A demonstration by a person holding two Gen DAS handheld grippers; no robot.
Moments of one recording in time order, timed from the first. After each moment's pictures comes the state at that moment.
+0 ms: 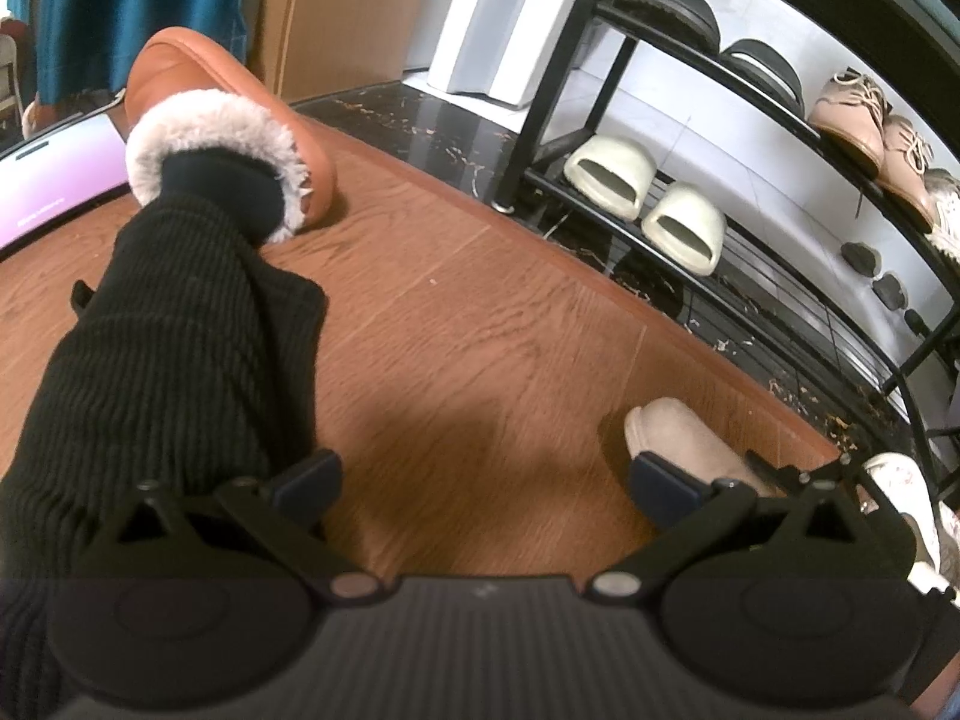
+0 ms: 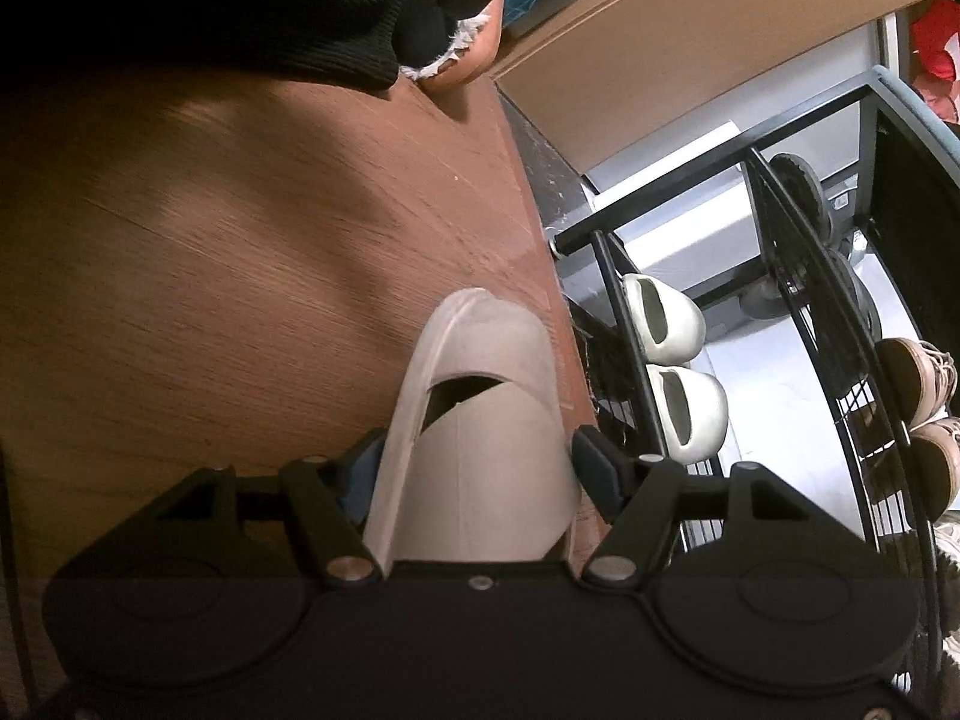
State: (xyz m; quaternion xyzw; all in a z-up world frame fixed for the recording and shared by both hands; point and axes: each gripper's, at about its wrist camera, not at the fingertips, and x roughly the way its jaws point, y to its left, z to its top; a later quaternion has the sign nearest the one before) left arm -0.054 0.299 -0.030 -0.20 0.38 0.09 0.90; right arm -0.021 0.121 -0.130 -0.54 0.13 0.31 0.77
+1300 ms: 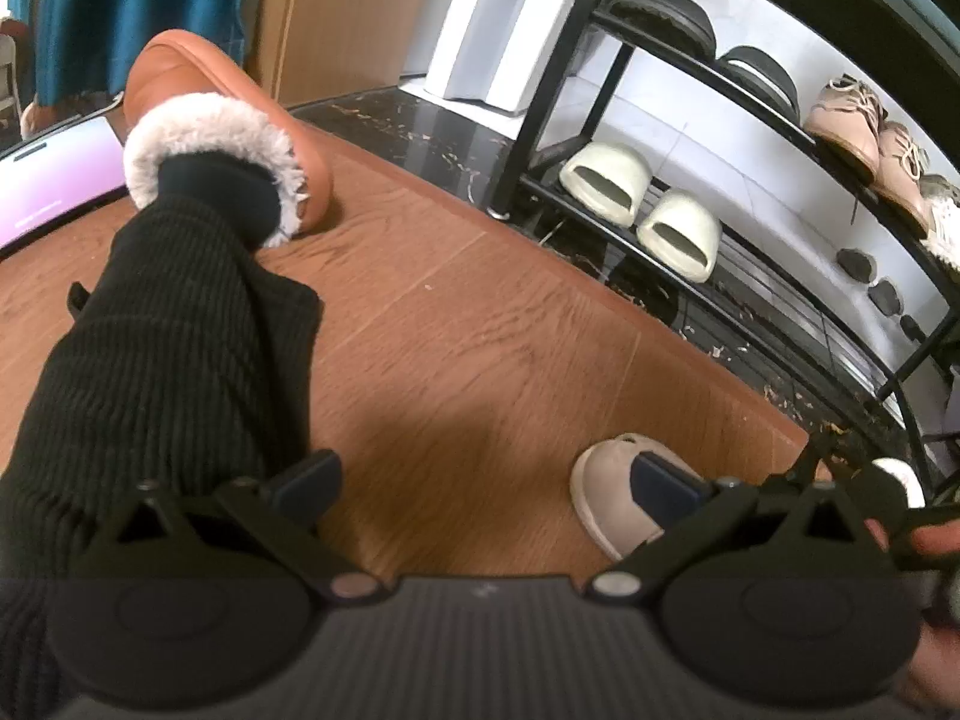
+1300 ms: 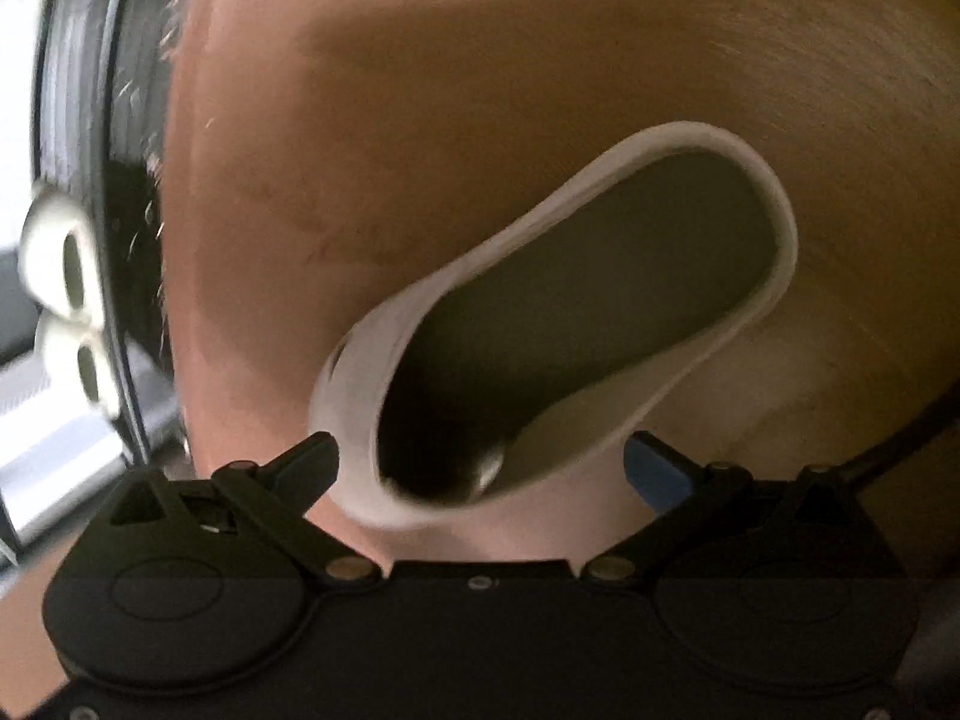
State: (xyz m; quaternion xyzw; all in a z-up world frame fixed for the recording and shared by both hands) left arm -0.056 0.300 -0.029 -0.21 0.37 0.09 0.90; right arm 0.037 0.006 -0.142 0.63 0.54 -0.21 0.52
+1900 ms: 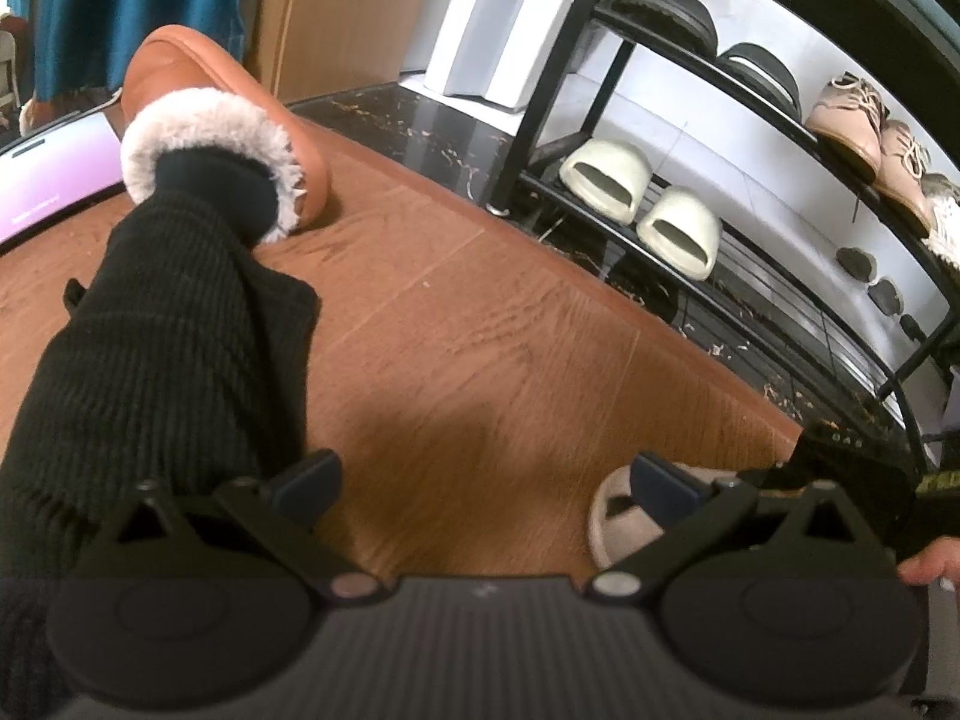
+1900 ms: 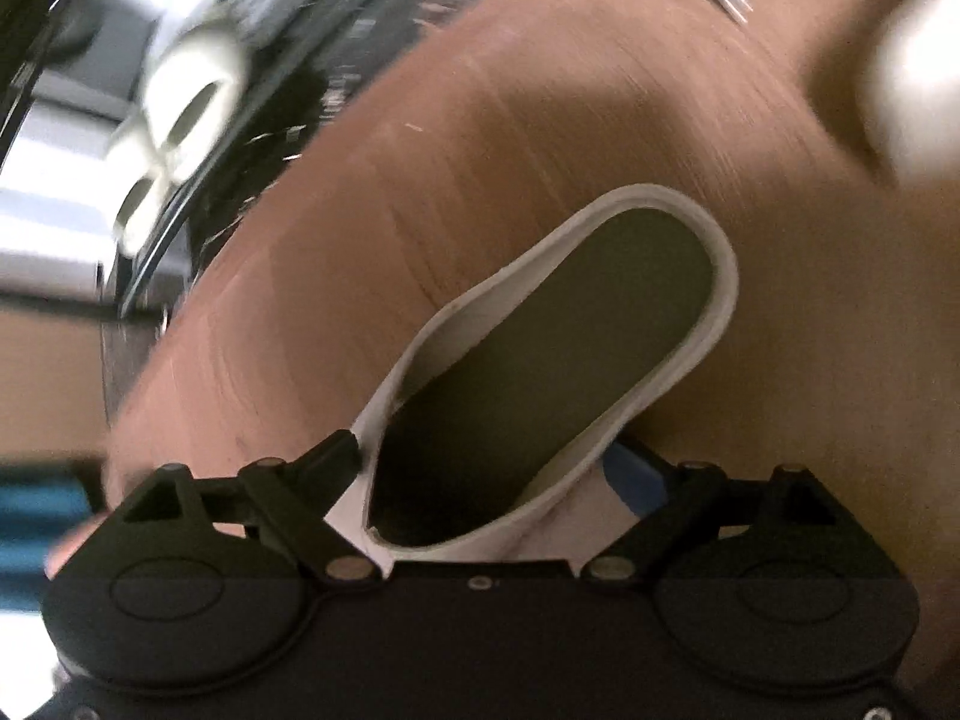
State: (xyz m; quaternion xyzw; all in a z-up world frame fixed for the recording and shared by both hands) left arm -0.052 0.297 -0.030 -0.20 0.38 0.09 0.90; right arm 0.103 -0.007 -0.104 0.33 0.56 -0.03 0.76
